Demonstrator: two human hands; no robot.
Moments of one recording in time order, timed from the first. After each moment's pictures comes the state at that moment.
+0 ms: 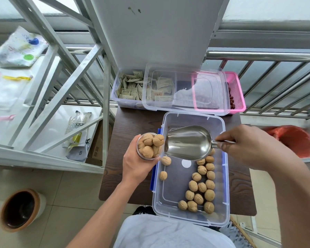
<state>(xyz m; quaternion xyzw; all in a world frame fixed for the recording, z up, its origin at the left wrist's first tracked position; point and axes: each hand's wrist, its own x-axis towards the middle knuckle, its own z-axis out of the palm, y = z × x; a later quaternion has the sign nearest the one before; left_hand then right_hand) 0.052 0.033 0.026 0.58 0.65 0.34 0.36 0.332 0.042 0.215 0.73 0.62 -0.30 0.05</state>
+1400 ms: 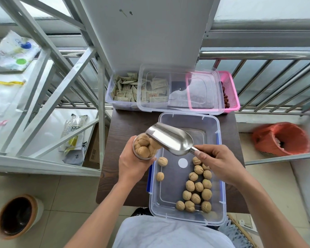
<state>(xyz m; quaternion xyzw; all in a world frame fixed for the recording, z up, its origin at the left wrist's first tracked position) 0.055 0.037 0.033 0.59 0.66 0.32 0.36 0.328 0.012 0.112 0.61 0.53 -0.52 -0.28</state>
